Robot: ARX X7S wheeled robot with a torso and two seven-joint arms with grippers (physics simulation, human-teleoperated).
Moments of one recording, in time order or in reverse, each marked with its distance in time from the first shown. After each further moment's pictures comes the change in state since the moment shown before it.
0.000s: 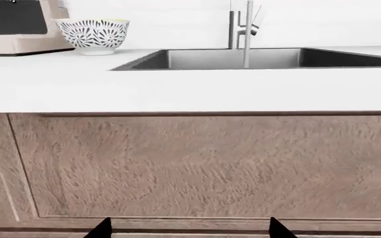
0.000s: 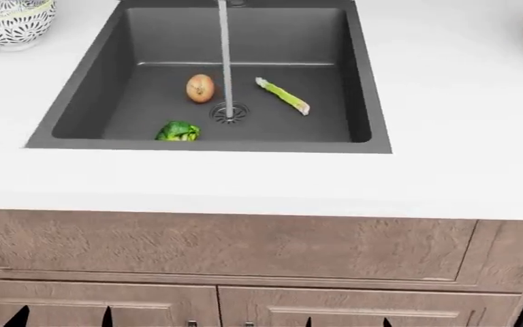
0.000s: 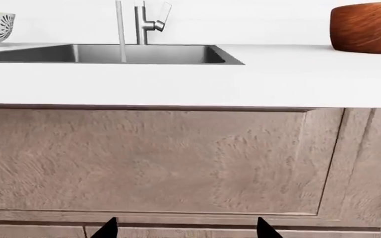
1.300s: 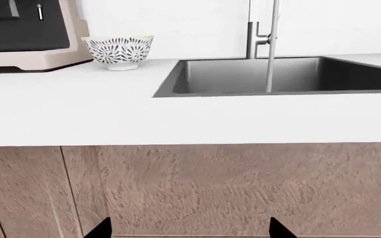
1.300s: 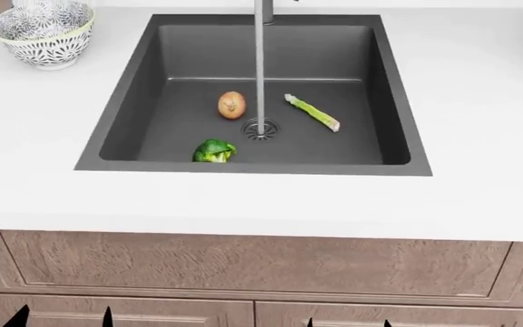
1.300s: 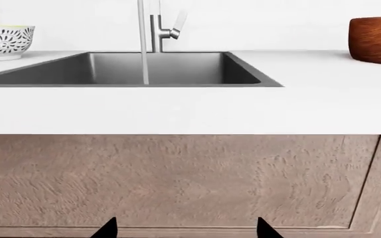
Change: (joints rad) left arm -0.011 -0.055 0.068 -0.005 -0.043 0.002 -0.070; right arm 0.016 0.047 -0.058 0.021 0.061 -0.005 0.062
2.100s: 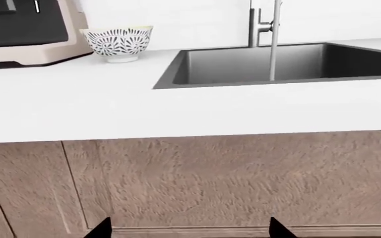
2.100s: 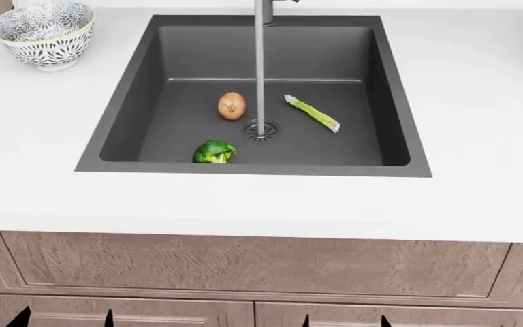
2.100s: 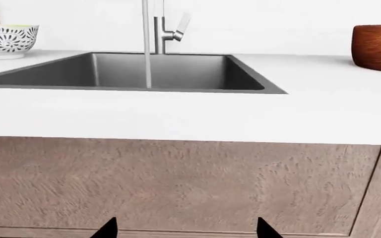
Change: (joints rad) left arm 0.000 0.067 -0.079 0.014 0.090 -0.071 0.073; right arm -0.002 -0.069 0.073 -0.024 -0.091 0.039 -0.077
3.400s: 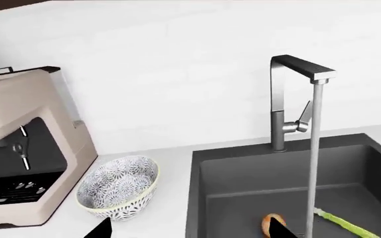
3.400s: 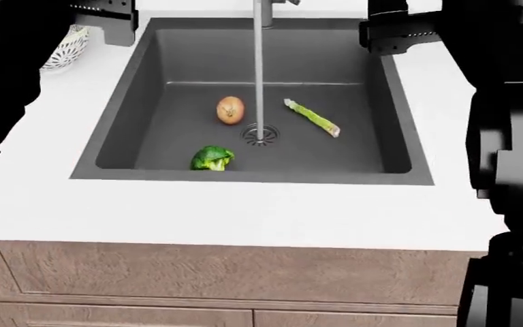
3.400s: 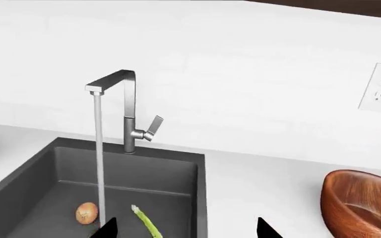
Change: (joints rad) left arm -1.484 0.025 0.210 -0.909 -0.155 -0.585 -0.009; right arm 1.314 0.193 0.001 0.256 0.024 1.045 -0.279
